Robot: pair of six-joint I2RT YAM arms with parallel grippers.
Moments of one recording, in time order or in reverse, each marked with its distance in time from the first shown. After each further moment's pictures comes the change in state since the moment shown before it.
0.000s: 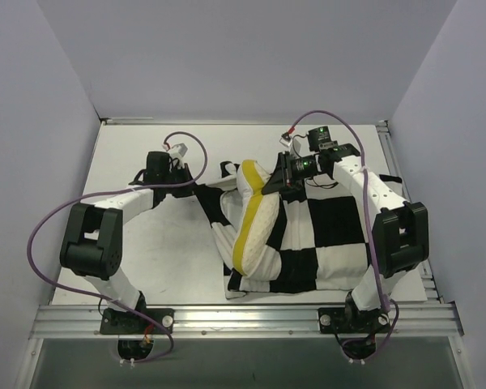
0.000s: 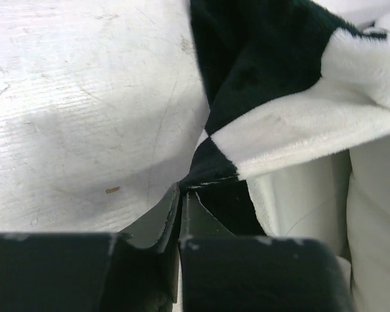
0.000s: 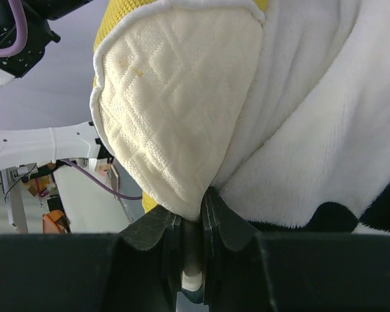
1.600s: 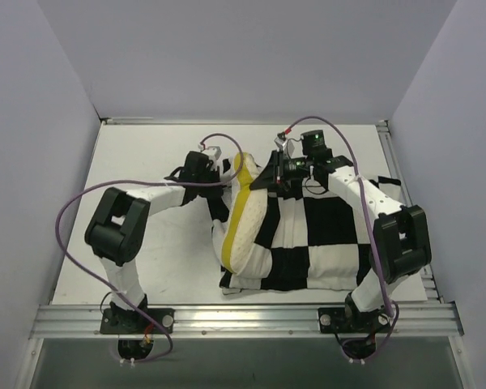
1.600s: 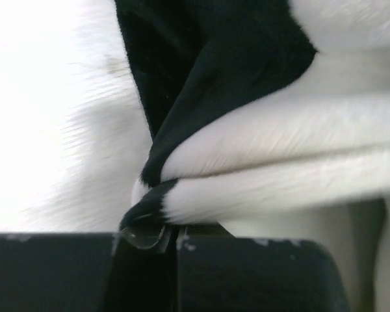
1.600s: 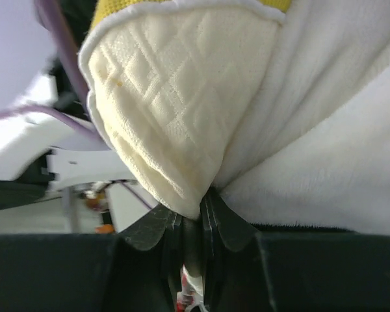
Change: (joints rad) left arm -0.256 0.192 0.151 0.011 -0.241 0.041; right arm 0.058 -0.044 -0.160 0.449 -0.068 0.451
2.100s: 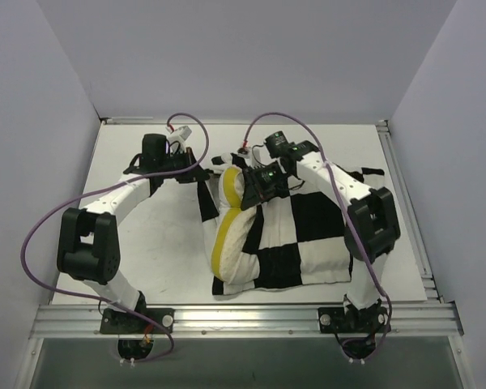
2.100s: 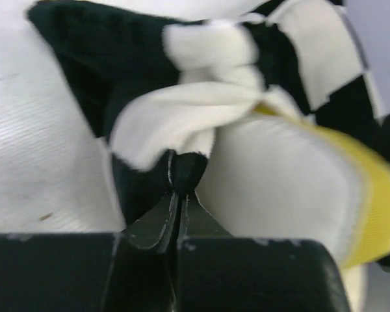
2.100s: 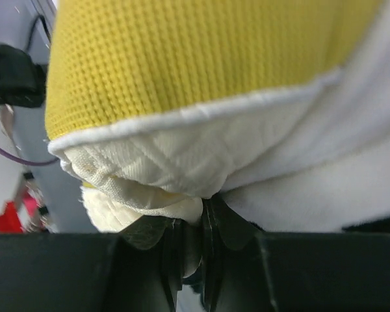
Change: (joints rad) left arm 0.255 -0.237 0.014 -0.146 0.454 -0.017; right arm 0.155 0.198 0.310 -0.571 0.210 -0.795
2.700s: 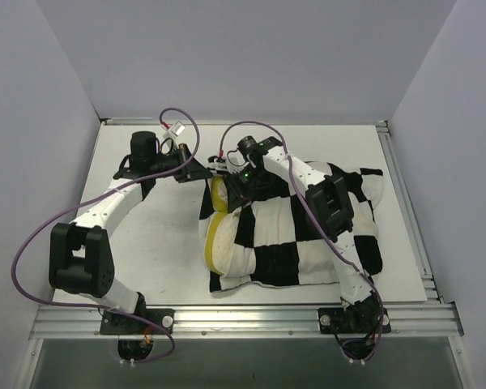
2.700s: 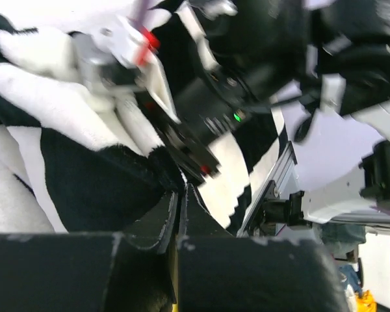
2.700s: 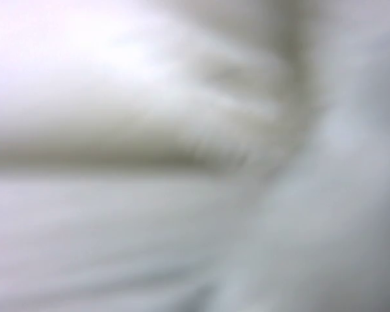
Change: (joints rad) left arm 0.032 -0.091 -0.026 0.082 0.282 -0.227; right arm 0.087 0.469 0.474 -0.248 0.080 -0.085
